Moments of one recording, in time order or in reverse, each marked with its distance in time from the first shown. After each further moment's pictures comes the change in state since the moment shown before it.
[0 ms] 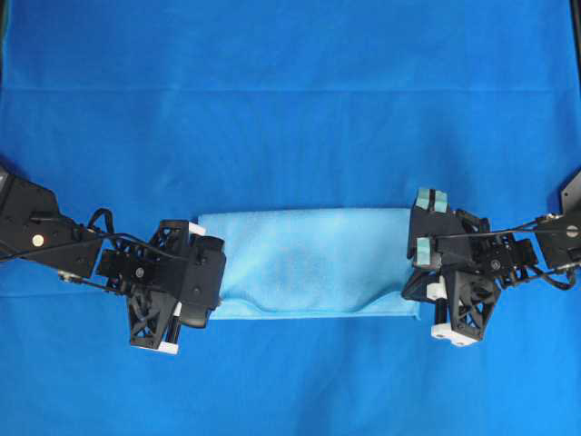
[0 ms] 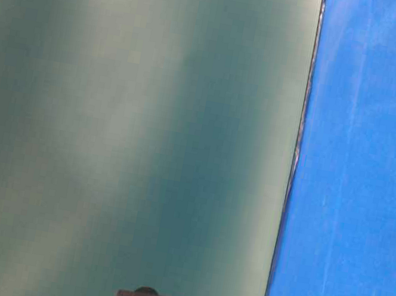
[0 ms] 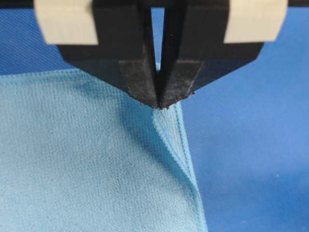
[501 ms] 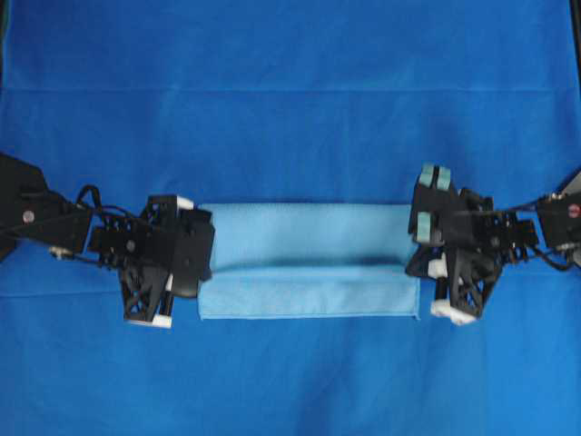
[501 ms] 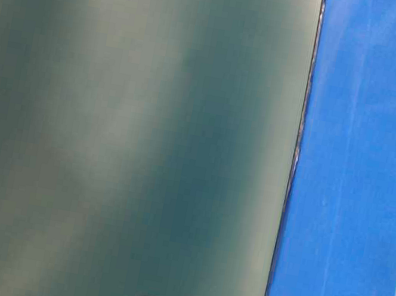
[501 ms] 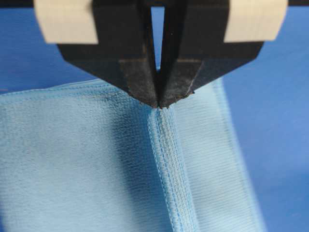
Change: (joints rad) left arm 0.063 -0.035 0.058 -0.002 -0.003 0.029; right arm -0.055 -0.018 0.015 0.000 0.052 -0.043
